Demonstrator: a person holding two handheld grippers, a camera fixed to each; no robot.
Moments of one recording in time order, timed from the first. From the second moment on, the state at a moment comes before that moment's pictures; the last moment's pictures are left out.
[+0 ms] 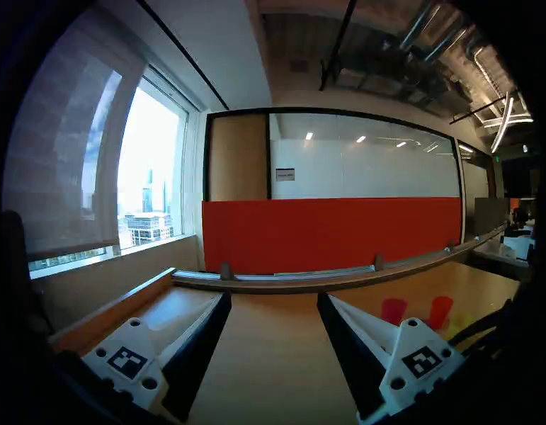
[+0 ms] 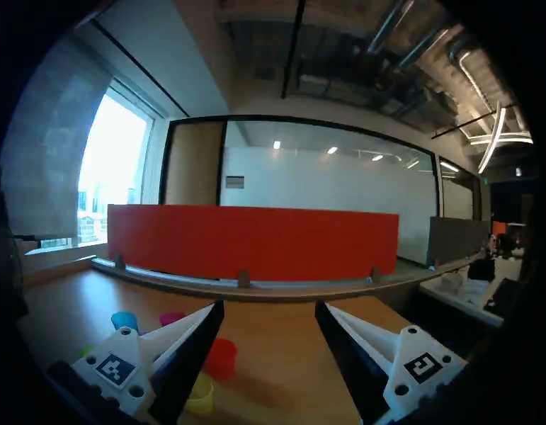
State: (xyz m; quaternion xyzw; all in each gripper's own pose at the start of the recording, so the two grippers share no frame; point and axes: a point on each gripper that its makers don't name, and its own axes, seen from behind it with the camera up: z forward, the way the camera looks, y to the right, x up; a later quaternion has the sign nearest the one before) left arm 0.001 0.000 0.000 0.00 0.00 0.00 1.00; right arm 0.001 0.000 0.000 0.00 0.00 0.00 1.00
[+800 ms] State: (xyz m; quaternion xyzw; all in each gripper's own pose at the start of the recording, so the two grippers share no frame) left arm 0.064 0.017 -0.005 -0.05 -0.05 0.02 1.00; right arm 0.080 -0.033 -0.012 0.03 -0.03 -0.01 1.00
